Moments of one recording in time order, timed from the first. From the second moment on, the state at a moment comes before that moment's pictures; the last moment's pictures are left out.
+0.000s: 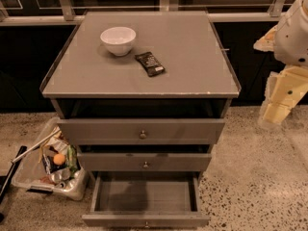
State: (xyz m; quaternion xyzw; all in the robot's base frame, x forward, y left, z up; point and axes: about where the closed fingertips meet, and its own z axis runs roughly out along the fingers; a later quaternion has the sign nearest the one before) arm 0.438 -0.217 0.977 -0.60 0.78 -0.04 0.16
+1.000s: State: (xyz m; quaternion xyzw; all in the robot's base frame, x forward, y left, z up) arm 0.435 -0.213 0.945 -0.62 0.77 -0.01 0.17
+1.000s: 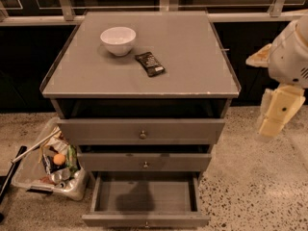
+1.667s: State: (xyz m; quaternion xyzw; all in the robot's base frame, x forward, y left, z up) arm 0.402 -0.189 0.873 -0.64 0.74 0.04 0.20
